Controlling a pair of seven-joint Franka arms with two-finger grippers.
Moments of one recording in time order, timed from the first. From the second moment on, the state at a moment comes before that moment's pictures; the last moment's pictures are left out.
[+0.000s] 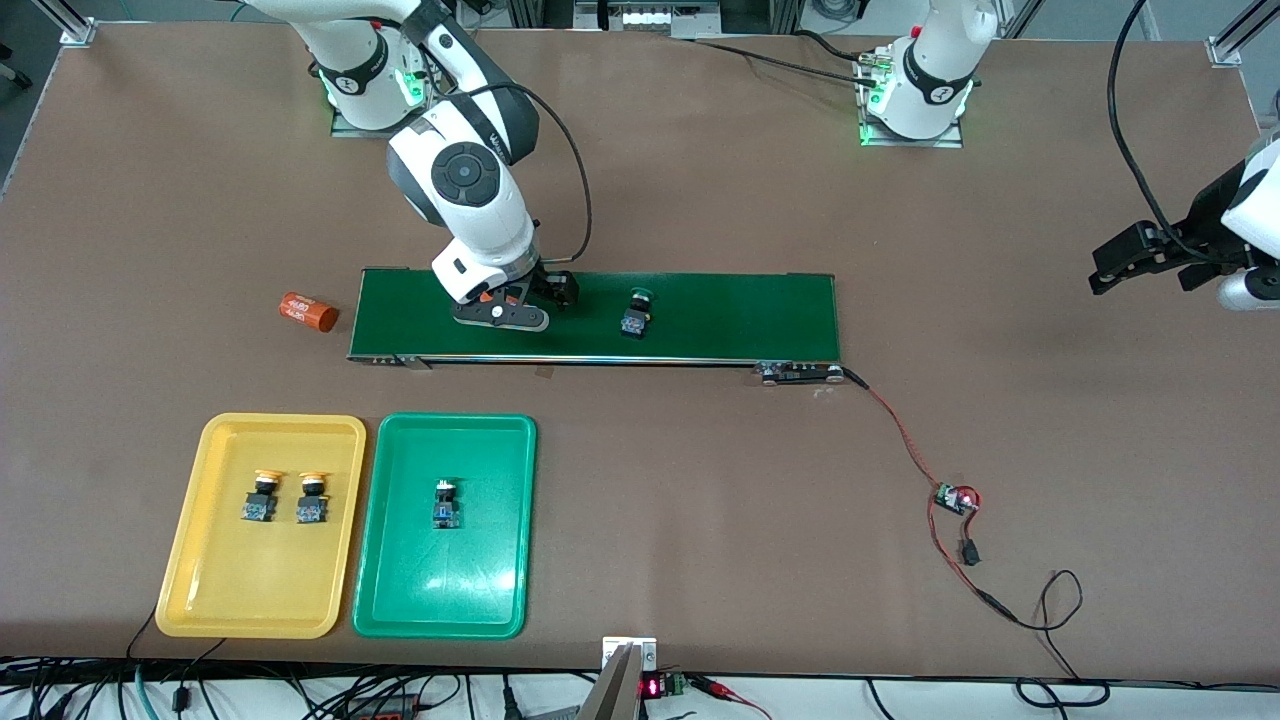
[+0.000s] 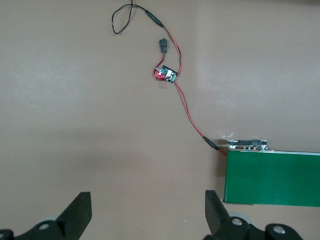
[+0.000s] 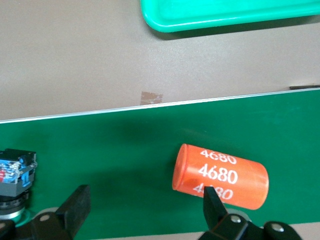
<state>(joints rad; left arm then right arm) 0.00 0.06 -0.01 -1.55 0.00 1.63 -0.07 0.23 0.36 0.42 -1.98 -0.18 2.31 0.87</state>
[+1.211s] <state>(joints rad) 0.01 0.08 0.00 -1.55 0.00 1.63 -0.07 0.28 0.44 0.42 -1.90 -0.18 2.31 0.90</state>
